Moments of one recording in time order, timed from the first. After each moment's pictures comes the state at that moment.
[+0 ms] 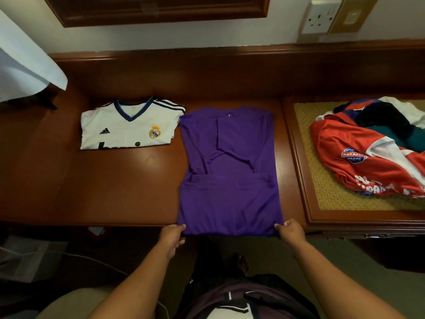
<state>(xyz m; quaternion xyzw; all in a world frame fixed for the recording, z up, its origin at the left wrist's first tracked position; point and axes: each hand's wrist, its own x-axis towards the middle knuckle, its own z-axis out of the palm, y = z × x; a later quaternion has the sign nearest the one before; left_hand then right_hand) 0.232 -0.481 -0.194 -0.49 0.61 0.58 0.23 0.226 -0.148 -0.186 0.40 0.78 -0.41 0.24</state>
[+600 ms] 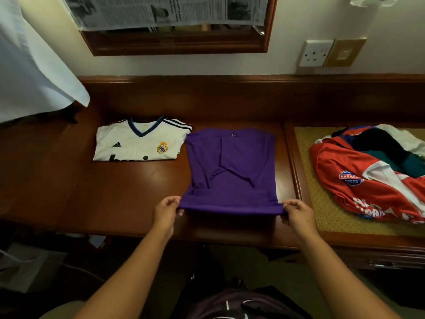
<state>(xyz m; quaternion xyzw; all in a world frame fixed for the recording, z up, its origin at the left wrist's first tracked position) 0.170 -0.472 -0.120 -0.37 0.64 0.67 0.01 0.173 -0.145 -0.096 0.34 0.69 -0.64 0.06</state>
